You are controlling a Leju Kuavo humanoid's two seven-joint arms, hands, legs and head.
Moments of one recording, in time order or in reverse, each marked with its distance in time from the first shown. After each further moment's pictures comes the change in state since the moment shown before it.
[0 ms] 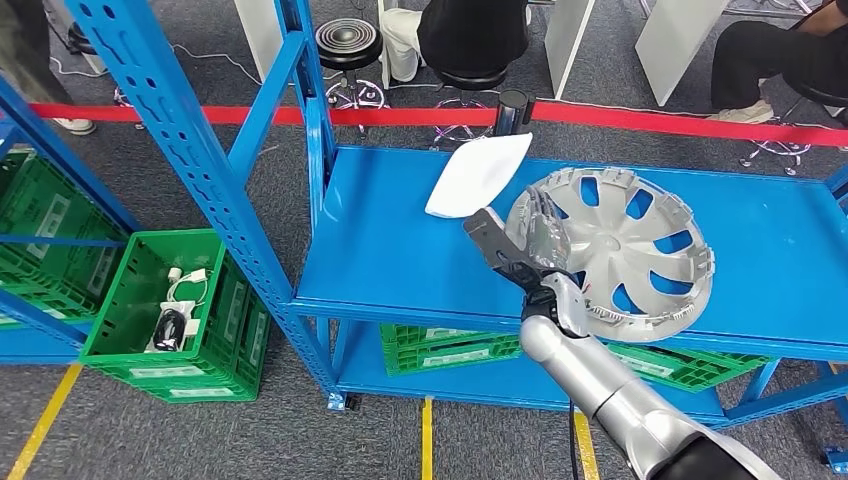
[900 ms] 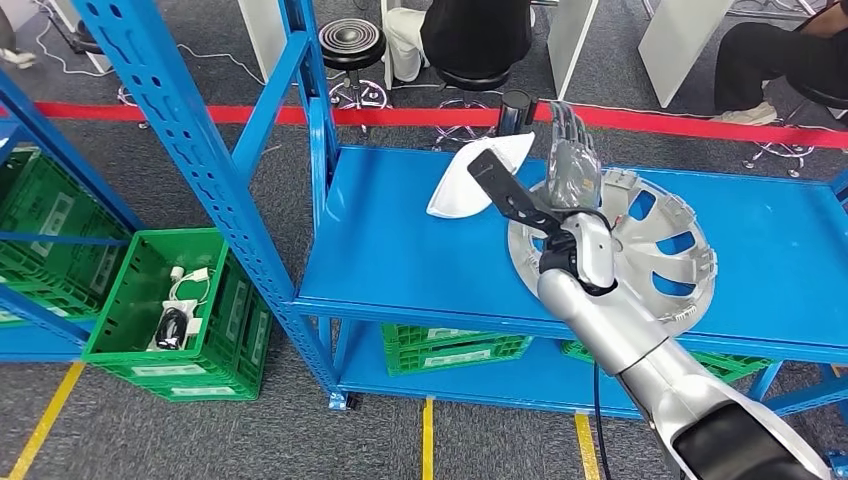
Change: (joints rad) left arm 0.029 0.019 0.027 -0.013 0.012 0.001 -0.026; right arm -0.122 -0.077 -0.023 -0.188 0.217 0.083 0.104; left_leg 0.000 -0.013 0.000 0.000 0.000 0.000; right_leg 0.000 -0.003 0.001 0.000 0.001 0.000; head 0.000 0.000
